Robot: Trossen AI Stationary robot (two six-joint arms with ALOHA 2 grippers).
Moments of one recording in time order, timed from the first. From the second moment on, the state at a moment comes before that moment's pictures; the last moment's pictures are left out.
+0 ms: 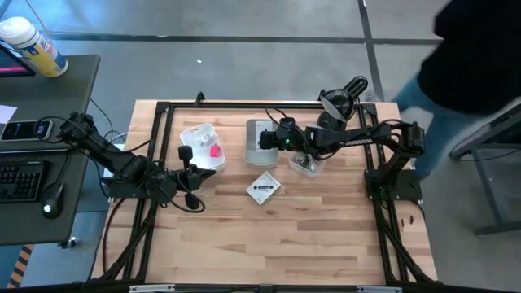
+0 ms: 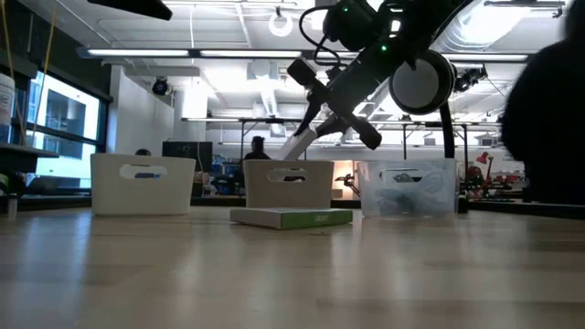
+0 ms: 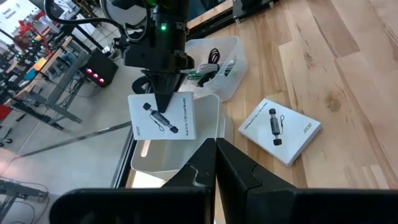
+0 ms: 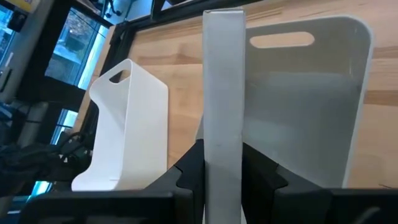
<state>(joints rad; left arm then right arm) -0.47 0.95 0.80 -0.52 -0.87 0.07 -0.20 1.71 1.07 0.02 0.28 1.12</state>
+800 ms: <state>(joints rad) -0.47 0.95 0.80 -0.52 -0.89 0.07 -0.20 1.71 1.07 0.07 0.28 1.05</state>
